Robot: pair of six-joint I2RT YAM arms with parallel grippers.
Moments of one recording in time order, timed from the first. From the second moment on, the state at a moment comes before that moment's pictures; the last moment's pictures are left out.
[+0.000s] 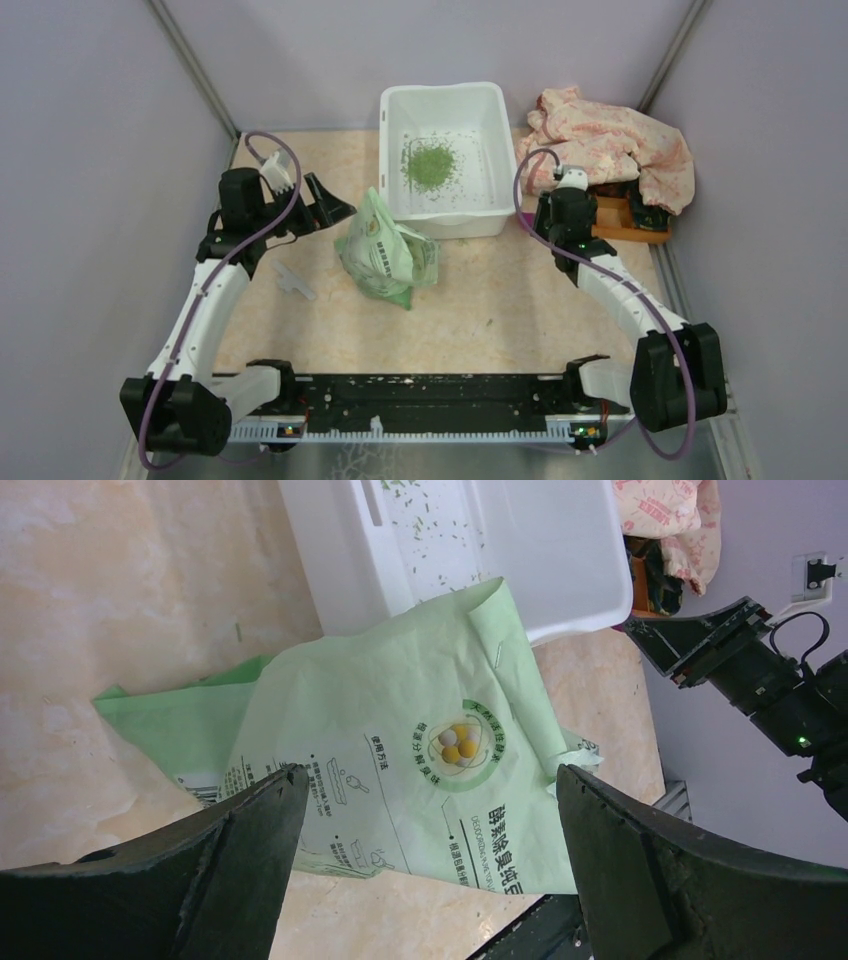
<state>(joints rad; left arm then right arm) -0.08 1.09 0.97 -0.36 0.56 -0.48 0.22 1.20 0.74 -0.09 0.20 0.25</state>
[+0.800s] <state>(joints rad) -0.08 1.06 0.95 -0.35 0.56 -0.49 0.28 0.96 0.74 -0.24 0.11 0.26</state>
